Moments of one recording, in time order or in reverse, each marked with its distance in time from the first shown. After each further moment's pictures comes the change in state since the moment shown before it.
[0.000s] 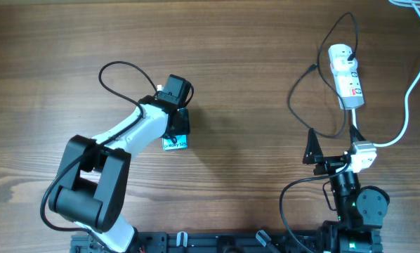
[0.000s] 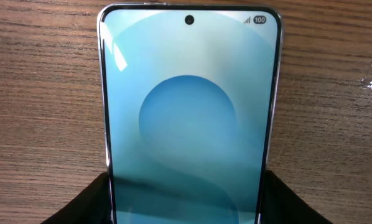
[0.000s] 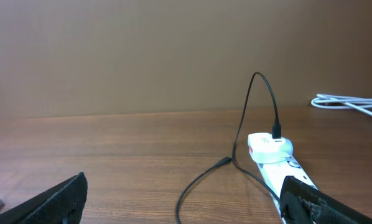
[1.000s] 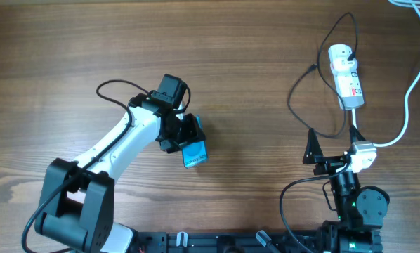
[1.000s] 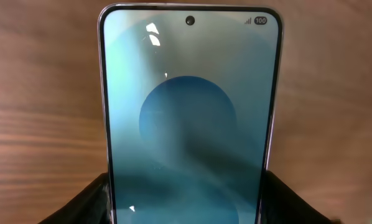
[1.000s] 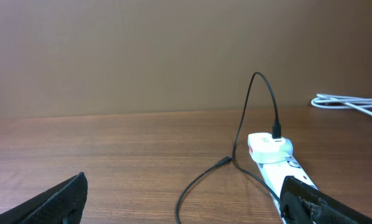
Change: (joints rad) left arm 0.000 -0.138 0.031 -0.253 0.464 -0.206; right arm 0.000 0.000 0.000 0.000 0.000 0.000
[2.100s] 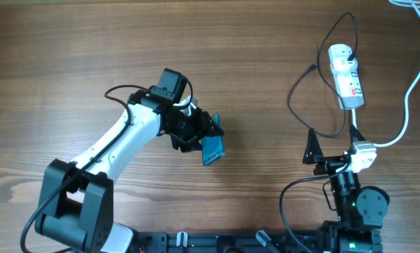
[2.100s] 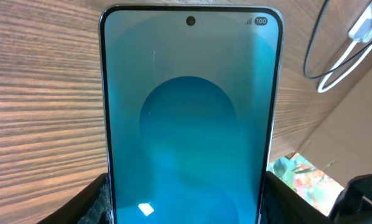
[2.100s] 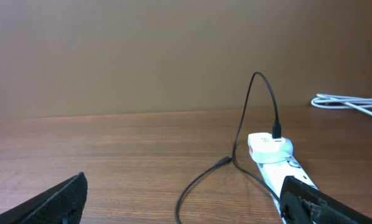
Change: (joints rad) left arm 0.000 0.000 0.040 0.027 0.298 -0.086; right arm 0.000 0.000 0.000 0.000 0.000 0.000
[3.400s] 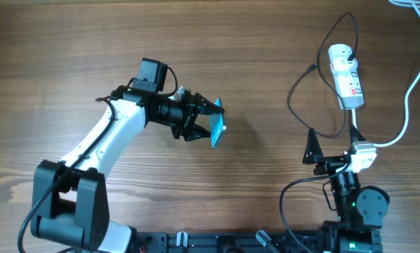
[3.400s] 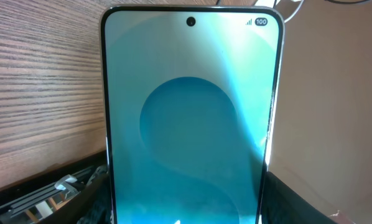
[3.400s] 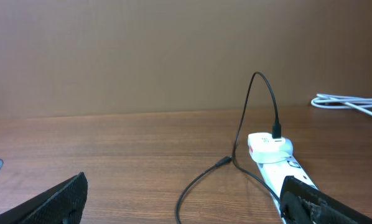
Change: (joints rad) left arm 0.123 0.000 0.010 0.128 0.370 -0.266; right arm 0.000 0.000 0.000 0.000 0.000 0.000
